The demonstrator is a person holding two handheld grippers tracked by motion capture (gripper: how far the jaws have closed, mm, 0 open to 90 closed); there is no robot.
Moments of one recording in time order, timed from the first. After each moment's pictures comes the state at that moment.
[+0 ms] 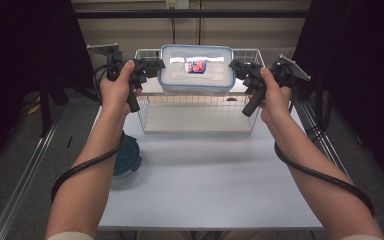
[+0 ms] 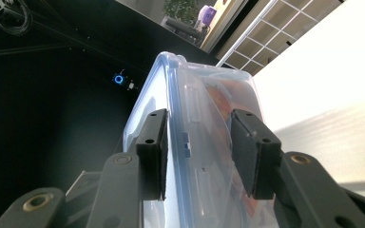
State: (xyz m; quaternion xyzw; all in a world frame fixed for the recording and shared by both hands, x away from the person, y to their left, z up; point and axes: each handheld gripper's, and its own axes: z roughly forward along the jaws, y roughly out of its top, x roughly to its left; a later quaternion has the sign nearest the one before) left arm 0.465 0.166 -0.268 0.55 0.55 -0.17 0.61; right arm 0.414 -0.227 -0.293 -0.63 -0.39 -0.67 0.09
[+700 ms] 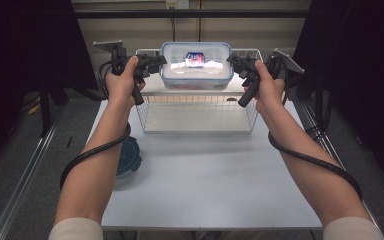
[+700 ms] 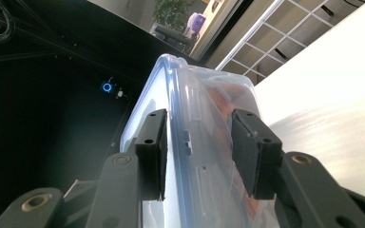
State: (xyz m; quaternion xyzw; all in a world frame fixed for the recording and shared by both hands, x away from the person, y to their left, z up) left arm 0.494 0.161 -0.280 0.54 0.56 -0.17 0.60; right arm 0.447 -0.226 -0.298 -0.64 -0.38 -0.66 0.08
